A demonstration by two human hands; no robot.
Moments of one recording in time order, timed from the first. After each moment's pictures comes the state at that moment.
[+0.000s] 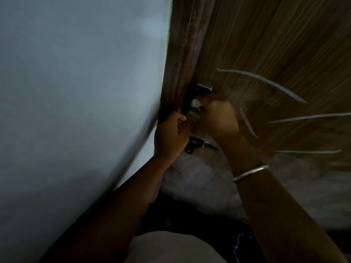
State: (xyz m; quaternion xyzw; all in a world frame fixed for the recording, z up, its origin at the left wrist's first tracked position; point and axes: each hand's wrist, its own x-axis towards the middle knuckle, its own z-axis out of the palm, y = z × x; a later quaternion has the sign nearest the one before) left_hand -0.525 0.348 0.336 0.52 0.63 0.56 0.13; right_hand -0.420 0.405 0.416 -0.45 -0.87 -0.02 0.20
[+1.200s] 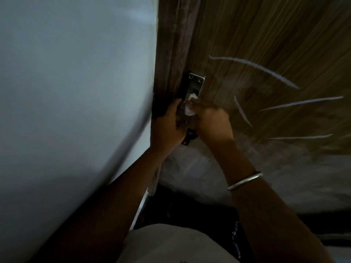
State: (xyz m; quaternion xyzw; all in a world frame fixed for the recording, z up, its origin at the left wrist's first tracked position) left_hand -0.527 0.345 0.331 0.58 0.61 0.51 0.16; right_hand -0.411 0.371 0.390 -0.45 -0.87 -0.02 0.20
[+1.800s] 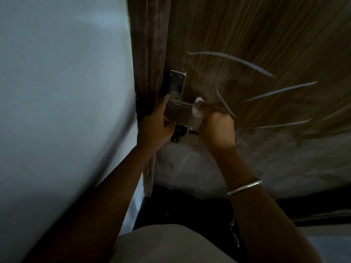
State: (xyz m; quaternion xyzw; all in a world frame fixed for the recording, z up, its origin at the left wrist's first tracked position) left_hand -0.531 0.349 0.335 0.62 0.63 0.43 0.18; right_hand -0.373 0.364 0.381 -0.50 -0.80 -0.05 0.33
